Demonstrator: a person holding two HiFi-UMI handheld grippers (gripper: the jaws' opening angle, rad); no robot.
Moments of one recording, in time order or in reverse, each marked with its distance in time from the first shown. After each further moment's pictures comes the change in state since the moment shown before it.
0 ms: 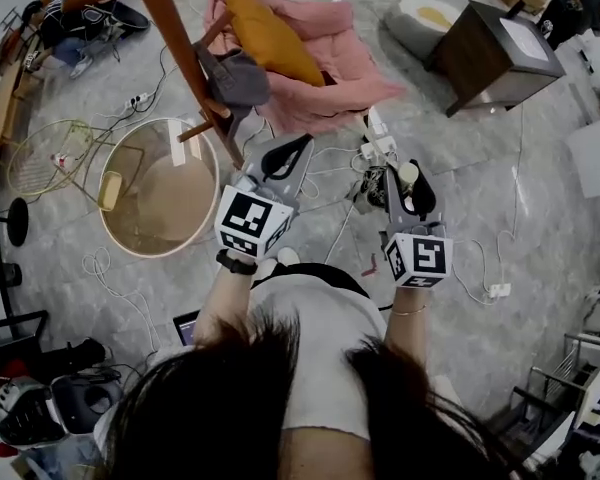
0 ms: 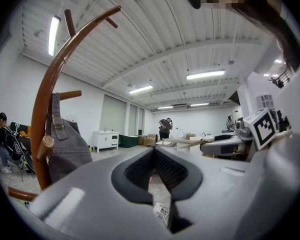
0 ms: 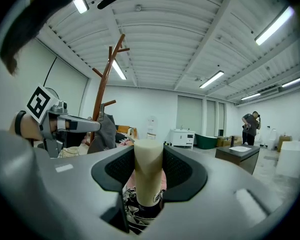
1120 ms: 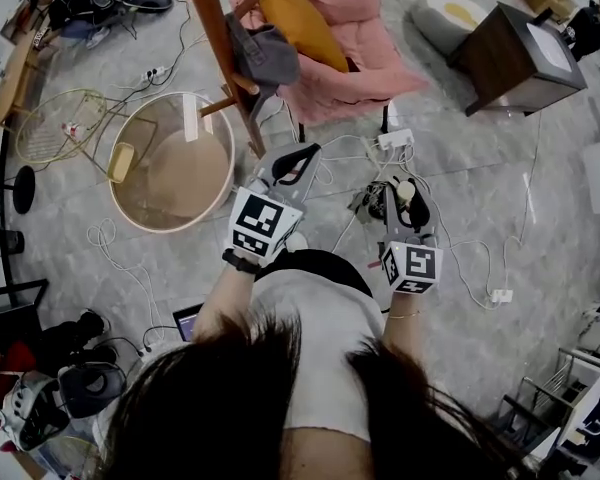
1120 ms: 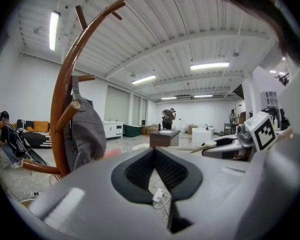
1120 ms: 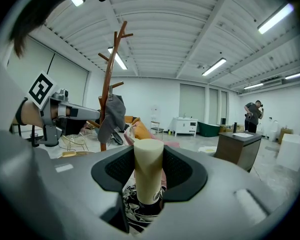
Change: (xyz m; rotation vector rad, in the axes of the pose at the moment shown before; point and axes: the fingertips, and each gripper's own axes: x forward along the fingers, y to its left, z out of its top) left arm -0.034 0.002 -0.062 -0.015 0.129 0.033; right arm -0.015 0.033 -0.083 0.030 0.135 0.029
